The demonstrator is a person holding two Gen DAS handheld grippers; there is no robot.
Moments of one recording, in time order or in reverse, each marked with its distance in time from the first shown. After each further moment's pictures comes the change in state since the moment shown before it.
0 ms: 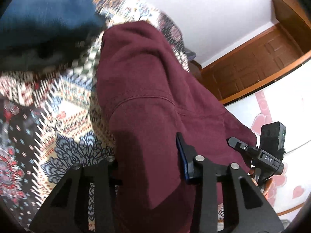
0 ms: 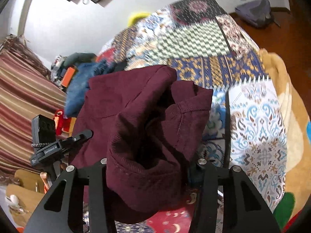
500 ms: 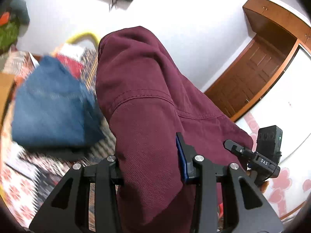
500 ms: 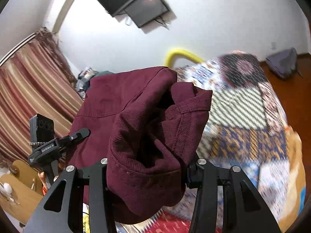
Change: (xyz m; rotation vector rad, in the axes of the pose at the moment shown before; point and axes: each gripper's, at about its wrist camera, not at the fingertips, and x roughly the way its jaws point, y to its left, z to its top) left arm -0.147 -0.049 0.103 0.139 -0.290 0.008; right arm -0.025 0.125 0.080 -0.212 -0.217 0.115
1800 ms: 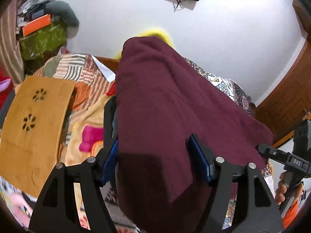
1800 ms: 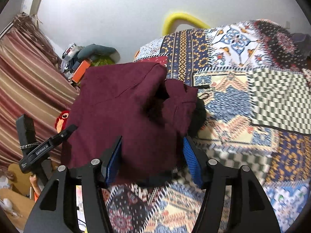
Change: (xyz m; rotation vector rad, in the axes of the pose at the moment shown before) left arm 0.025 0.215 0.044 -0.057 0.027 0.439; right arm 0.217 0.013 0.013 0.047 0.239 -0.051
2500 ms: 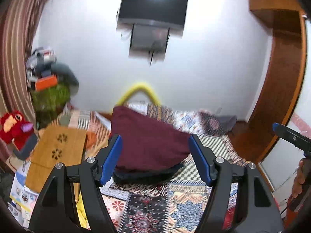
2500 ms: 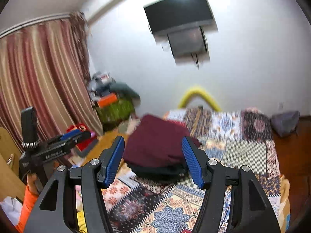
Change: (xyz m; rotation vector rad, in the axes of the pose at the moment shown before) left arm -0.265 -0.113 -0.081 0.195 -0.408 -0.010; right arm -0.249 0.136 -0.107 -0.366 -0.476 -0.032
